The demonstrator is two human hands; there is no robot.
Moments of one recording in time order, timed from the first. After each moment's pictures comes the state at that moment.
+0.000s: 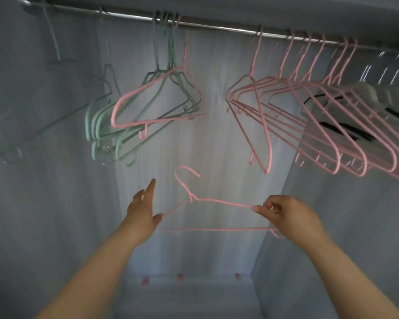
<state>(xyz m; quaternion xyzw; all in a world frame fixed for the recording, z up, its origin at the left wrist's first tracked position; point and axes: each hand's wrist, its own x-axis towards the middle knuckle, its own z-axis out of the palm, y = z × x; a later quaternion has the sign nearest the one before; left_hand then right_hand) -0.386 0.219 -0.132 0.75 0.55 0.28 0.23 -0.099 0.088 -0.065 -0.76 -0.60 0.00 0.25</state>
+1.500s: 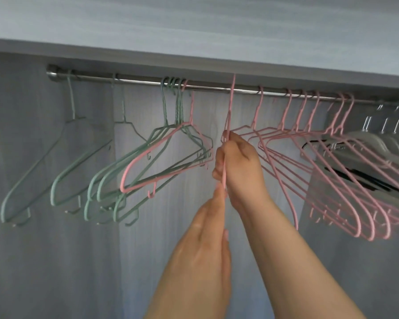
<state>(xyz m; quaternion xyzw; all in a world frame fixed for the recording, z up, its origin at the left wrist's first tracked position) -0.326 0.100 0.004 0.79 0.31 0.52 0.02 -0.222 0.171 0.083 -0.41 -0.54 0.23 0.70</state>
